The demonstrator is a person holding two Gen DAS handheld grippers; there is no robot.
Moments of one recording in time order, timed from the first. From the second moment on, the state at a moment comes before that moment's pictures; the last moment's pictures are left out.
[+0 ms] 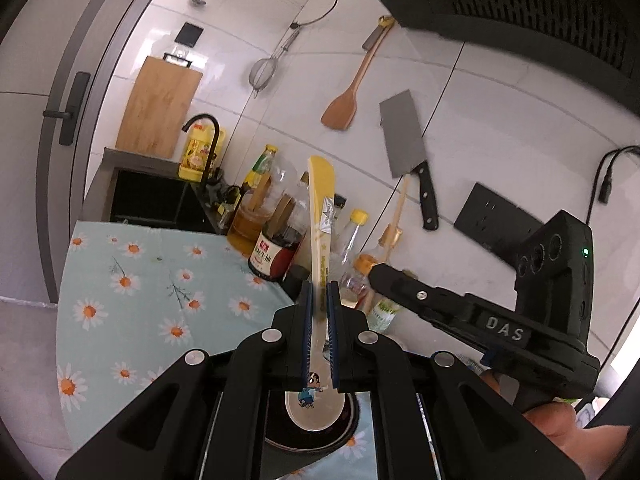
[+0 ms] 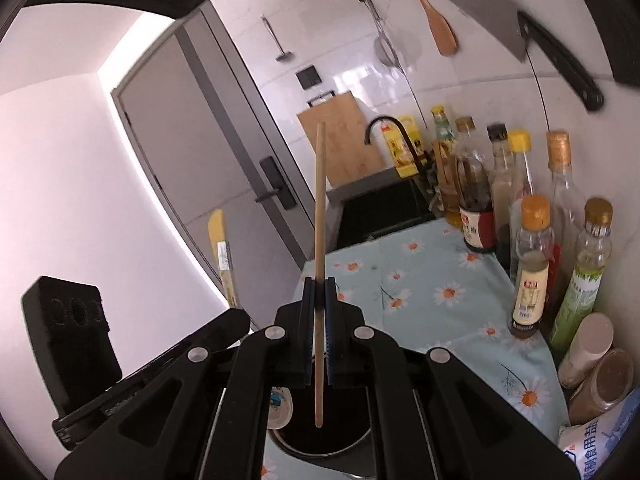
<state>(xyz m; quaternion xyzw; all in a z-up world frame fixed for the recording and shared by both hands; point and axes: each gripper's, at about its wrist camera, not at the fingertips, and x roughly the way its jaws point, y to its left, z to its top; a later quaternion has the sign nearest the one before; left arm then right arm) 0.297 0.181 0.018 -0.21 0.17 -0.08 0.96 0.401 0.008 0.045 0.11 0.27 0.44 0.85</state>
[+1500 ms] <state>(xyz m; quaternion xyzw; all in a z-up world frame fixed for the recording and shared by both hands) 0.230 0.152 0.011 -0.19 0.27 -0.07 0.94 0.354 -0.058 0.039 0.03 0.40 0.35 0.85</state>
